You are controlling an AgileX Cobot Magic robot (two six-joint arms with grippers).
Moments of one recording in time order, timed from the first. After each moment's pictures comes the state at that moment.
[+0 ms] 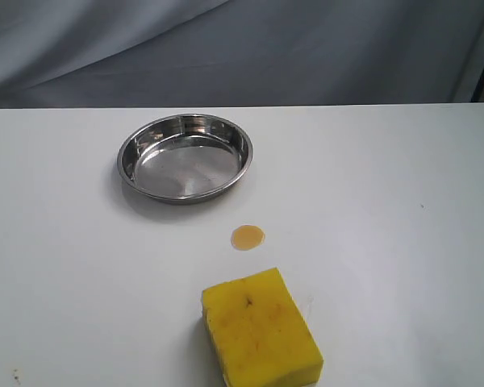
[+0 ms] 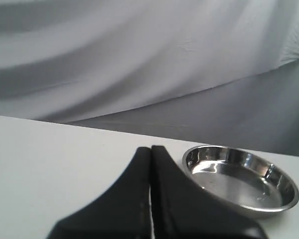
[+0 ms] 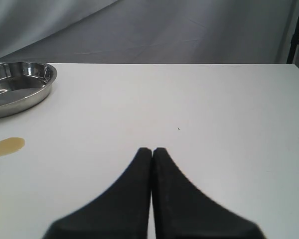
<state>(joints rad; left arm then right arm) 0.01 0.00 0.00 -0.10 0.09 -0.06 0.05 0.00 0.00 0.14 0.33 -0.10</state>
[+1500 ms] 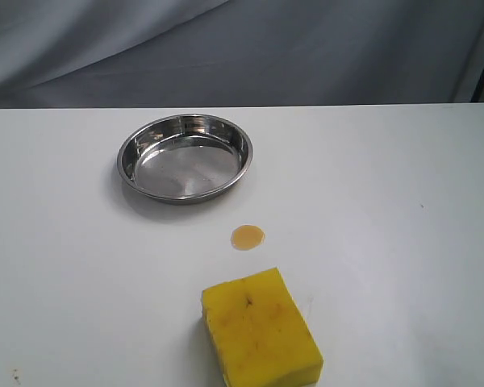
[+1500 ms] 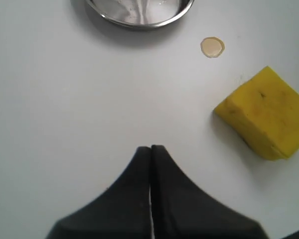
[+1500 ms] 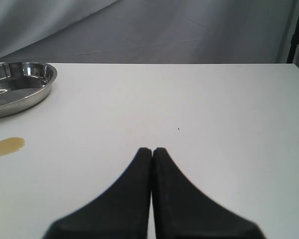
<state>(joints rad) 0.01 0.67 -0.84 -0.36 1.18 0.33 0.05 0.00 0.00 0.14 0.33 -0.10</state>
